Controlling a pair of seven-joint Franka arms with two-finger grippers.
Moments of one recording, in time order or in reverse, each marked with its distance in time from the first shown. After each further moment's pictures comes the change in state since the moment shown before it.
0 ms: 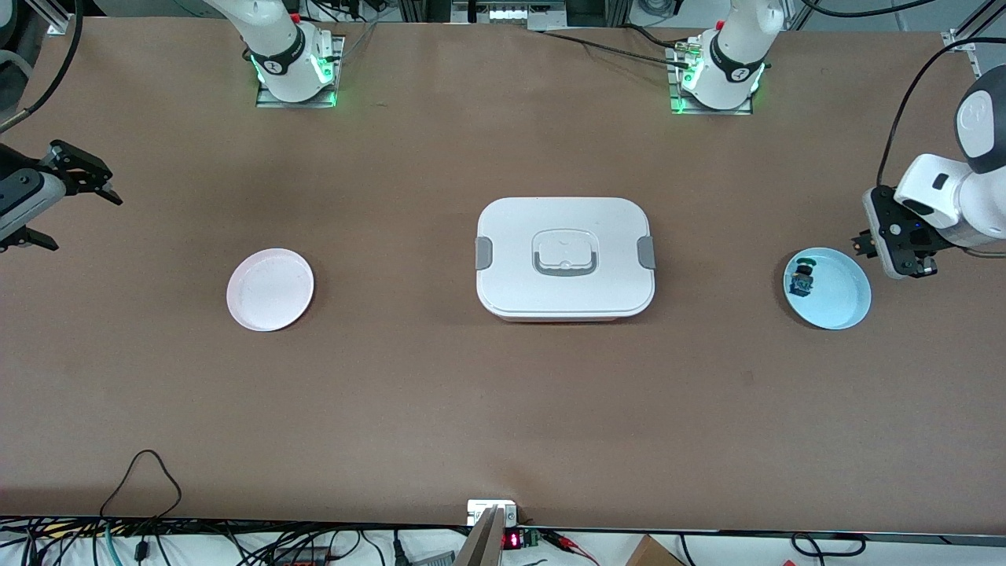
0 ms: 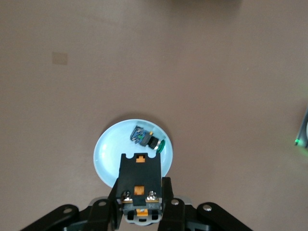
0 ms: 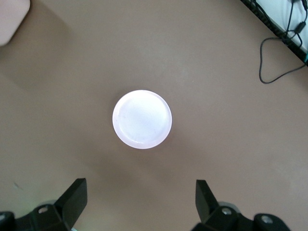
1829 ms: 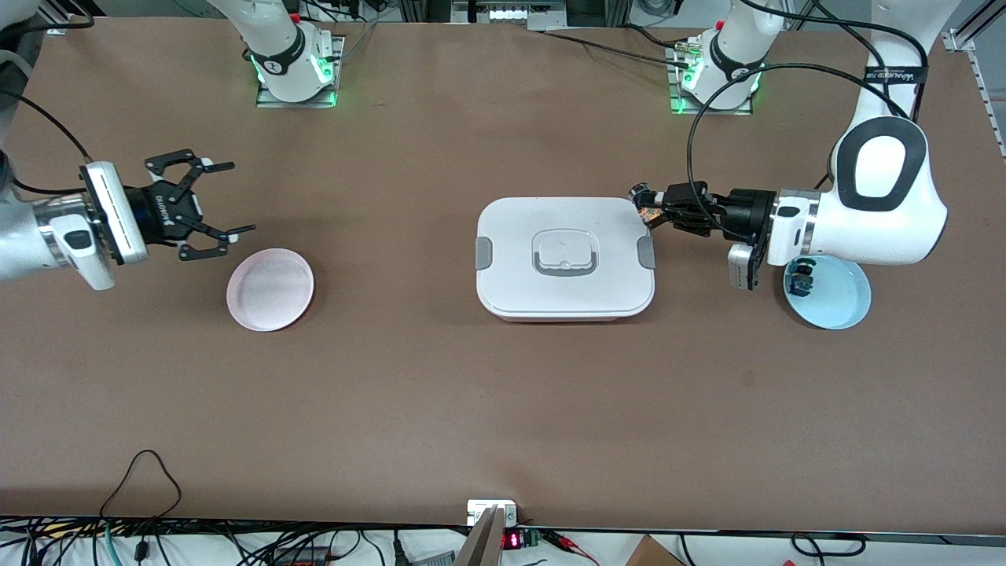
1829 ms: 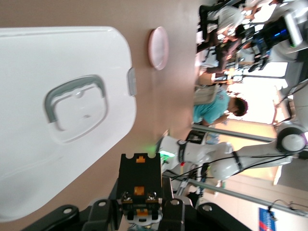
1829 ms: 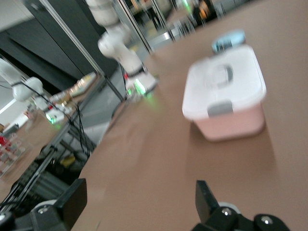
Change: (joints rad) left arm -0.136 0.074 -0.063 -0.119 -1.115 -0.184 -0.980; right arm -0.149 0.184 0.001 -0.164 0.772 -0.338 -0.923
